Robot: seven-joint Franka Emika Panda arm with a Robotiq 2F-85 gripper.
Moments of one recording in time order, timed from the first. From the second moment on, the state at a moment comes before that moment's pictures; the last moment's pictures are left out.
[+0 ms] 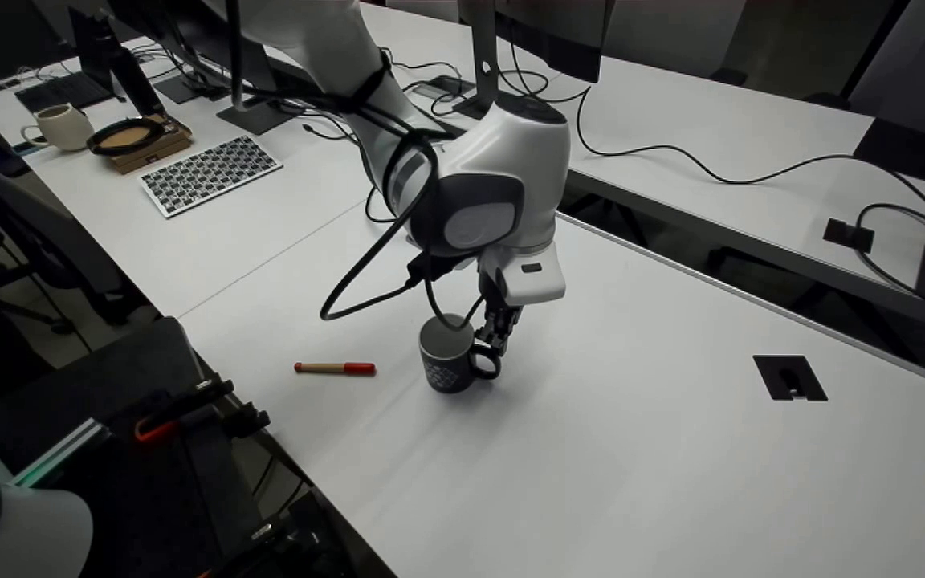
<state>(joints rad) 0.10 0.76 -0.18 -2.01 0.17 2.63 1.01</state>
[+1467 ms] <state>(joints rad) 0.07 0.69 -0.17 -2.12 0.26 2.71 1.01</state>
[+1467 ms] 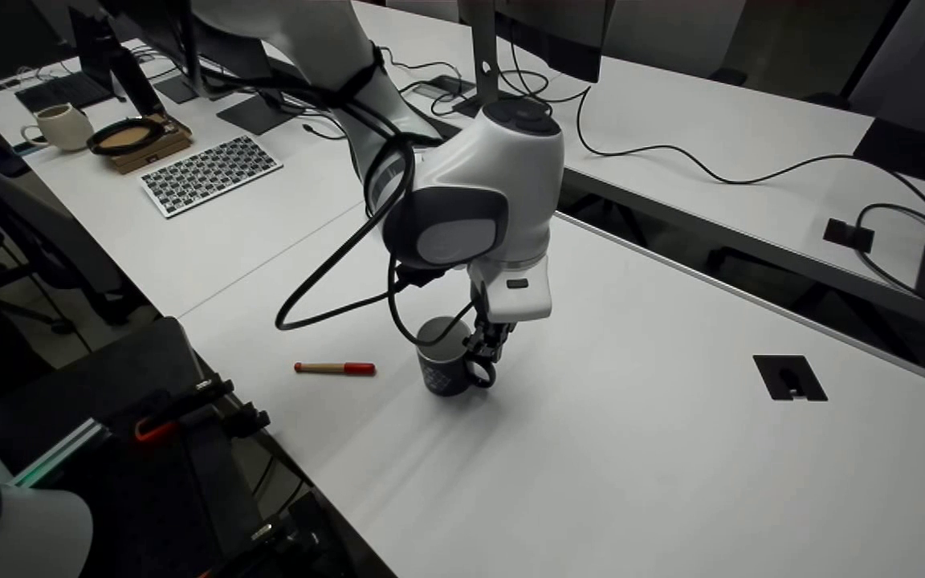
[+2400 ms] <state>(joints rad) 0.07 0.65 -0.16 -2.20 0.26 2.74 1.04</state>
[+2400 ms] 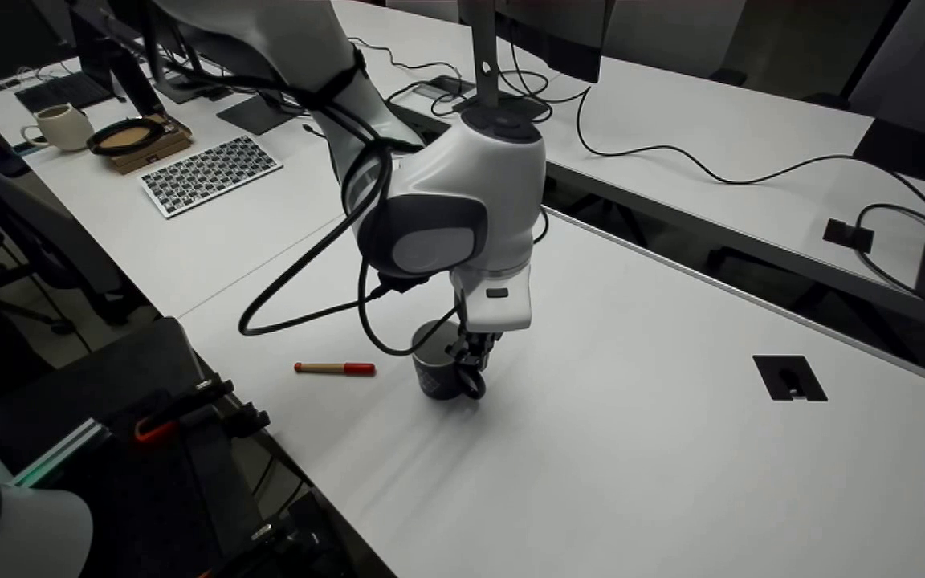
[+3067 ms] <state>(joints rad) 0.08 0.62 -0.16 -2.25 0.26 2.78 1.06</state>
